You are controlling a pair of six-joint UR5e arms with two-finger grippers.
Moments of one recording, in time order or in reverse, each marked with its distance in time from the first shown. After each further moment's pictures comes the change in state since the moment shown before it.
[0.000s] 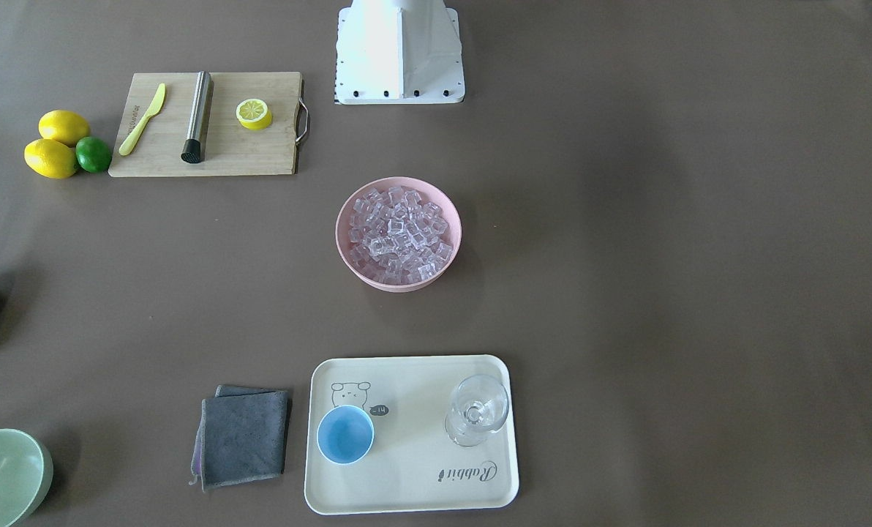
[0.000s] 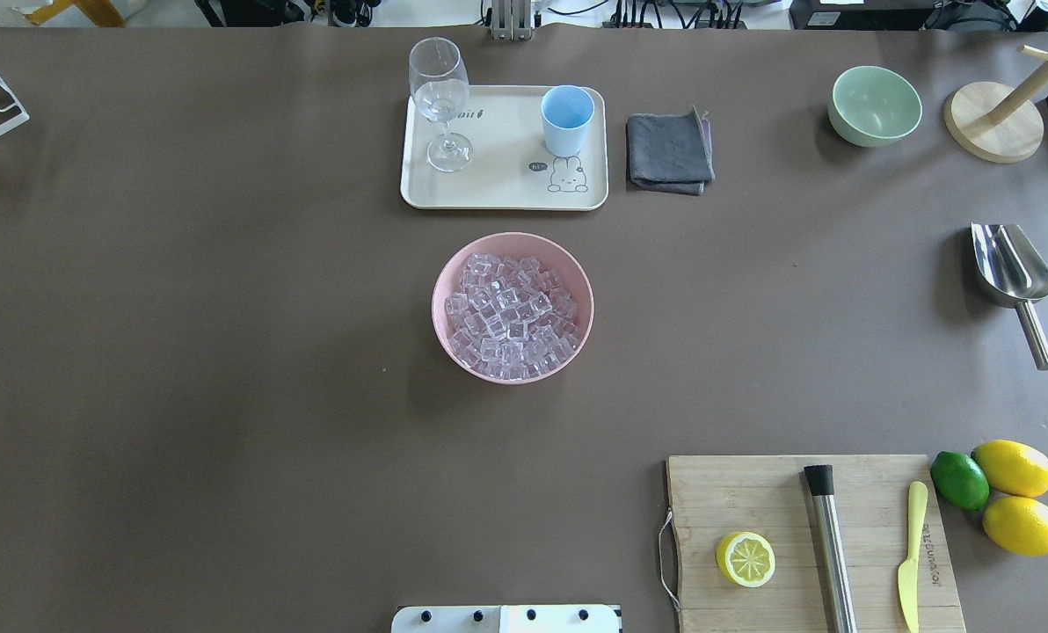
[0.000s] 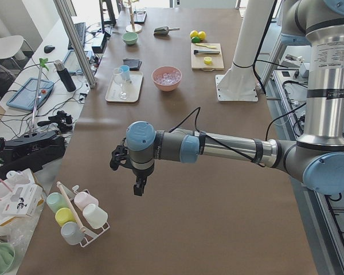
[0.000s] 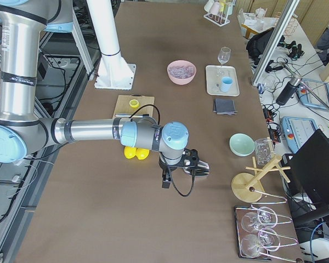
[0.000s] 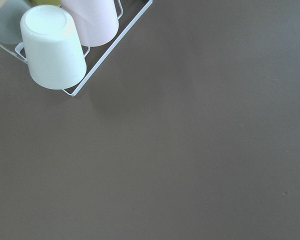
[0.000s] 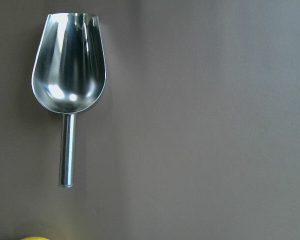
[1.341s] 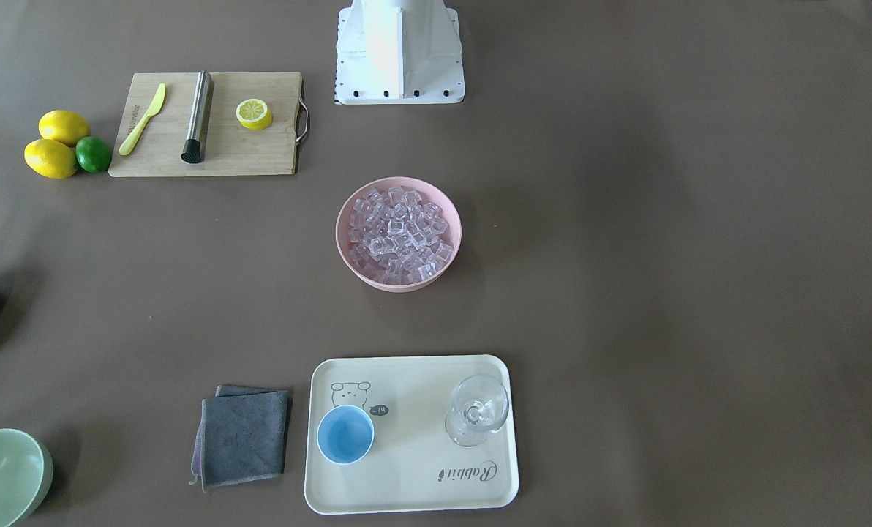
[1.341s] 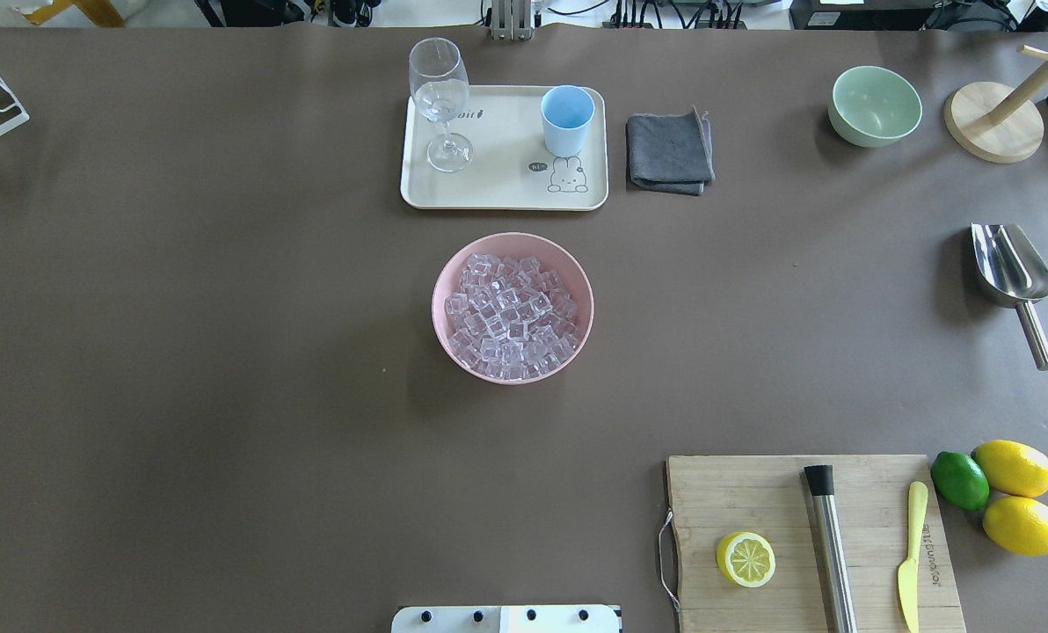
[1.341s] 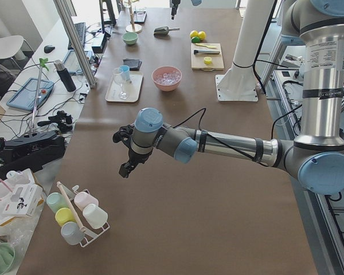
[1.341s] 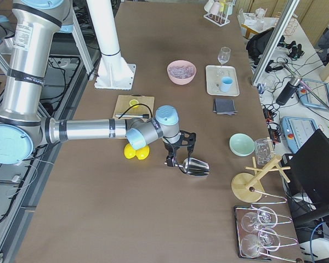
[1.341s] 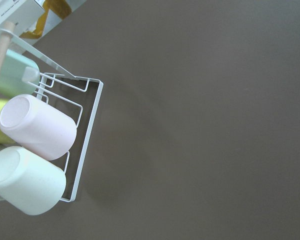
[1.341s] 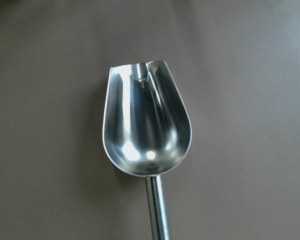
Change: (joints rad) left arm 0.131 0.027 -0.013 -0.392 0.150 0.143; right arm -0.351 -0.087 0.015 0.659 -0.164 0.812
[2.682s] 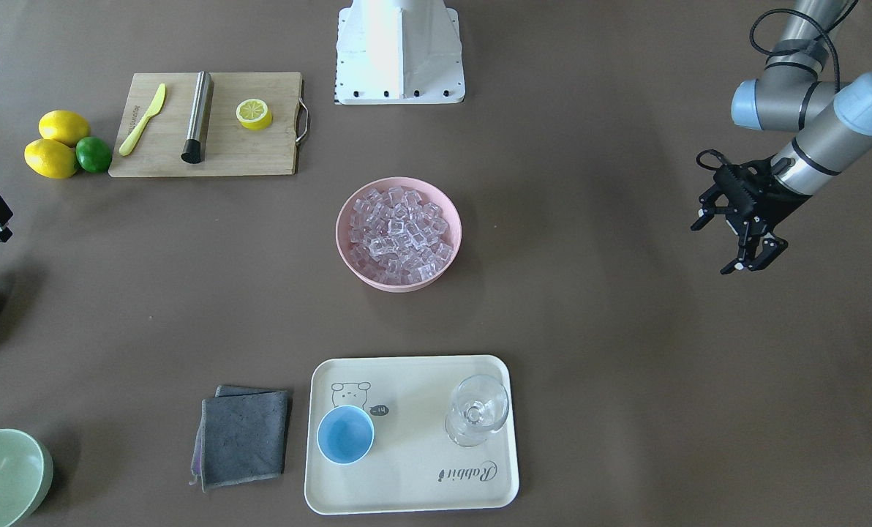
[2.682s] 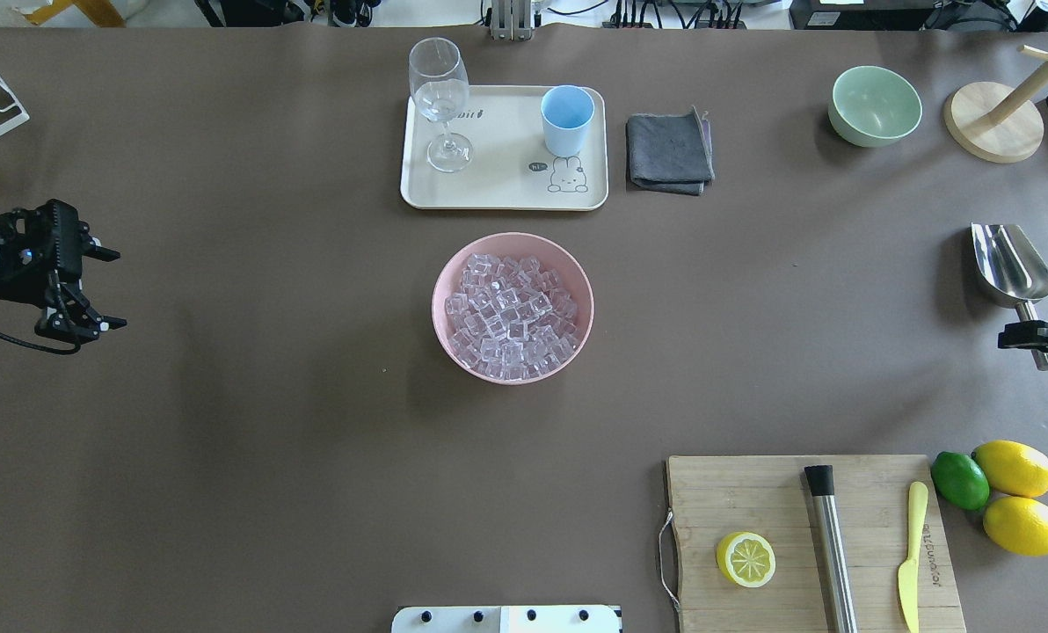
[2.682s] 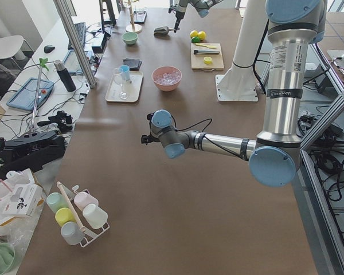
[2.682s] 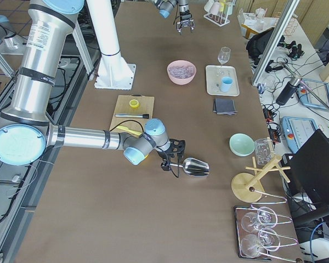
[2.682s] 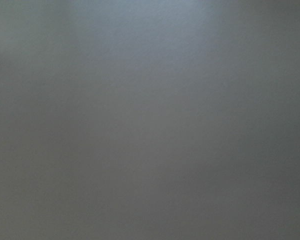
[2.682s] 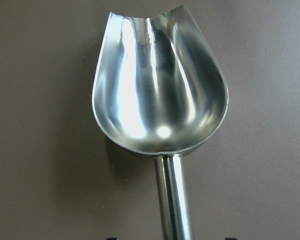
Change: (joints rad) left arm 0.538 -0.085 0.175 -0.542 0.056 0.085; right arm -0.275 -0.042 -0.172 0.417 -0.237 0.274
